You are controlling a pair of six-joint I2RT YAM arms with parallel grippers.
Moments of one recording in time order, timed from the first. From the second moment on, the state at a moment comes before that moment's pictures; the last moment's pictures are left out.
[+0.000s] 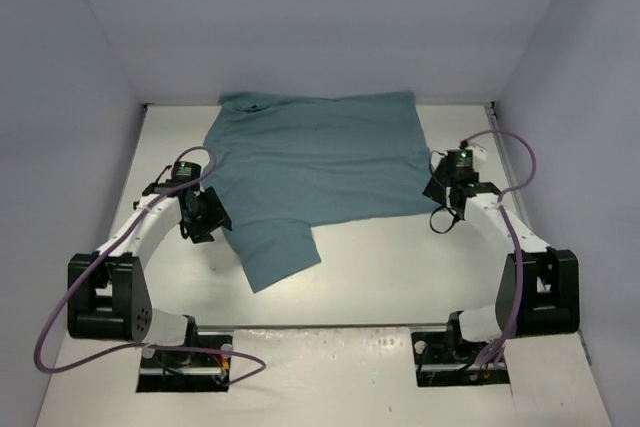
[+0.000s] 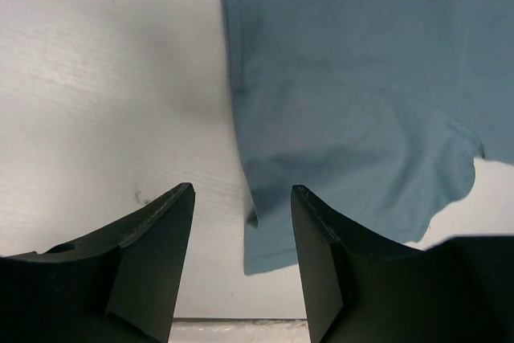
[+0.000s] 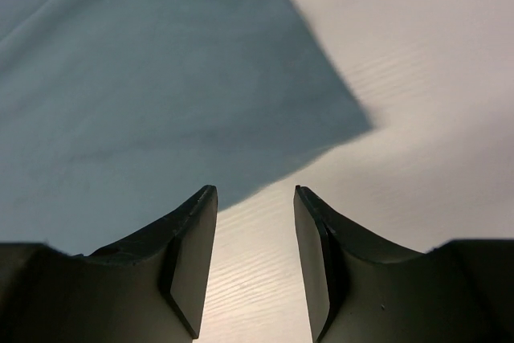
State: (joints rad) left arm -0.07 1.36 0.90 -0.75 0.11 -0.62; right arm 0.10 1.39 0.84 -0.28 0.19 0.50
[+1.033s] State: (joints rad) left arm -0.04 1.67 0.97 -0.55 0.12 -0.60; right arm -0.14 1.50 0.78 -0.20 0.03 0.59
